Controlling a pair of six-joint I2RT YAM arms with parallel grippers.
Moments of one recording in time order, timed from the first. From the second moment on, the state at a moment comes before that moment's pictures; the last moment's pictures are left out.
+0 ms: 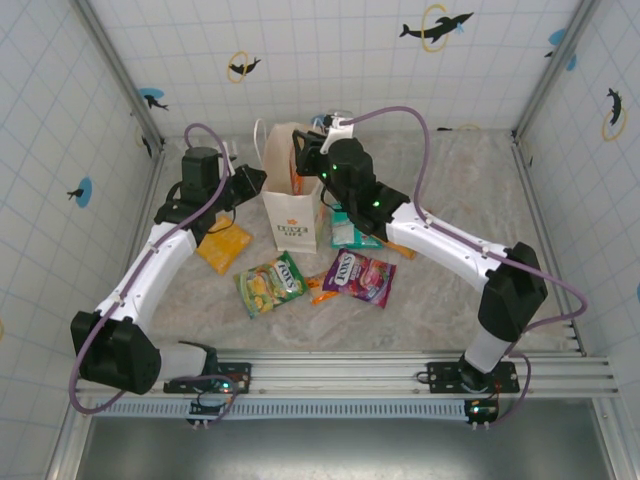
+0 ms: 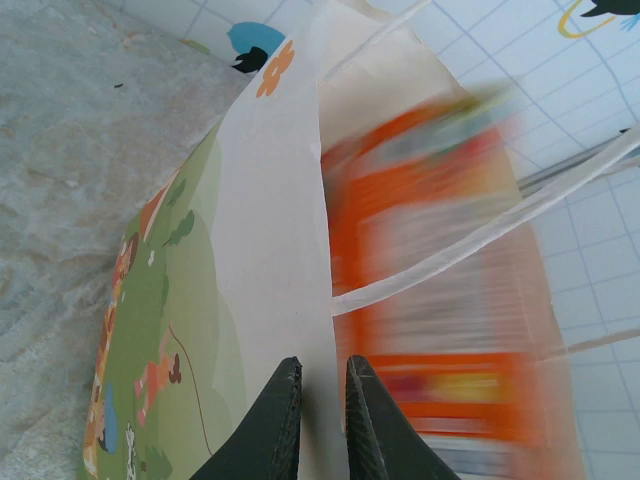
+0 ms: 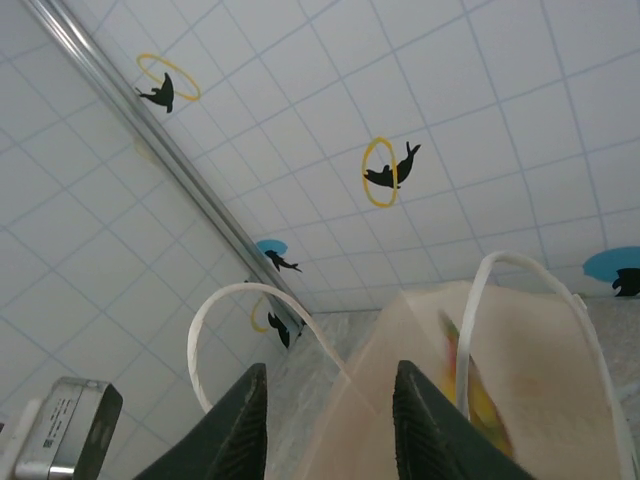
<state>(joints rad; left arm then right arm) -0.26 1.30 1.12 -0.34 0.32 -0.63 0.87 1.70 1.49 0.15 0.31 0.54</state>
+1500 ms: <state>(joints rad) -0.26 1.30 1.09 -0.33 0.33 -0.62 1.16 1.02 0.65 -0.43 0.29 0.15</state>
